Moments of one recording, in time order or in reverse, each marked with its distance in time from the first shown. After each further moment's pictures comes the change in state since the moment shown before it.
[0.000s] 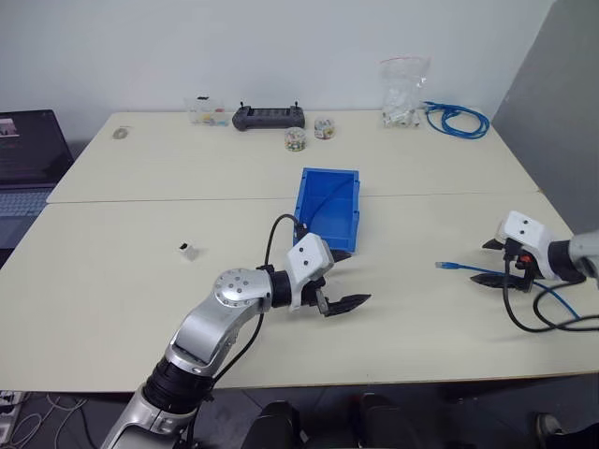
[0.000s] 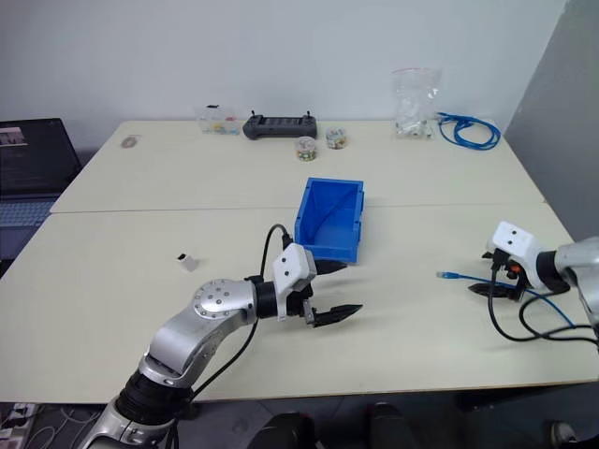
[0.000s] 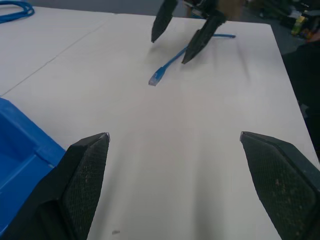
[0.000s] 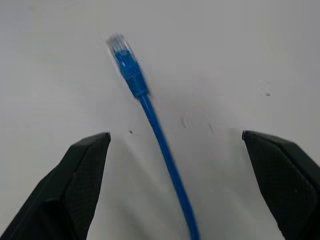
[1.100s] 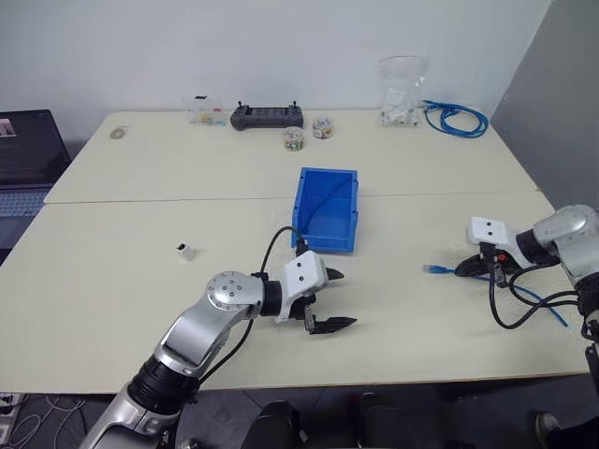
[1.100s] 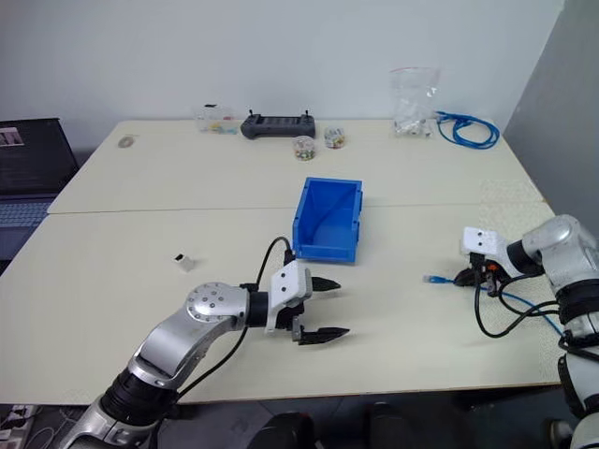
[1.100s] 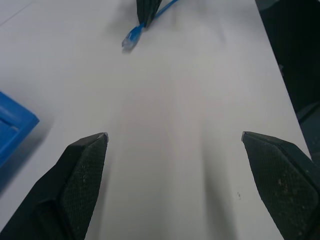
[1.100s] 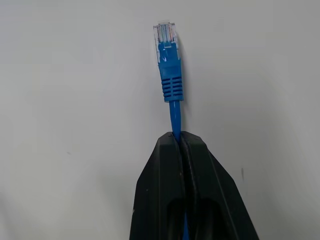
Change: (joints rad) left arm 0.024 0.145 0.006 0.013 0.018 0.000 -0.135; right arm -0.074 0.089 0.037 -0.063 -0.049 -0.101 0.284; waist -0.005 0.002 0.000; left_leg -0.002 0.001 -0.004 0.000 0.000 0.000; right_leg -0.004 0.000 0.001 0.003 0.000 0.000
